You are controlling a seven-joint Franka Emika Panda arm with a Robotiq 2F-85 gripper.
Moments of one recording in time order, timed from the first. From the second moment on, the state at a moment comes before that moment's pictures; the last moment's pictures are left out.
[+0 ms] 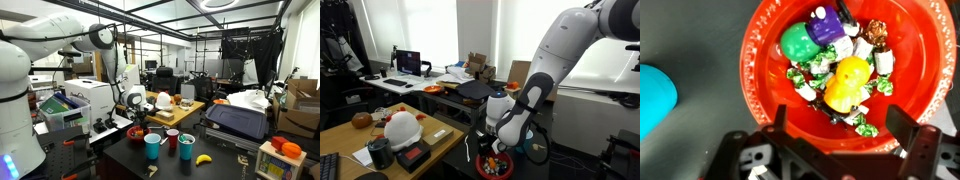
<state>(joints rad) 0.50 1.00 -0.11 -1.81 0.12 2.88 0.53</state>
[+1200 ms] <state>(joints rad) 0.50 1.08 -0.09 -1.71 0.12 2.80 0.56</state>
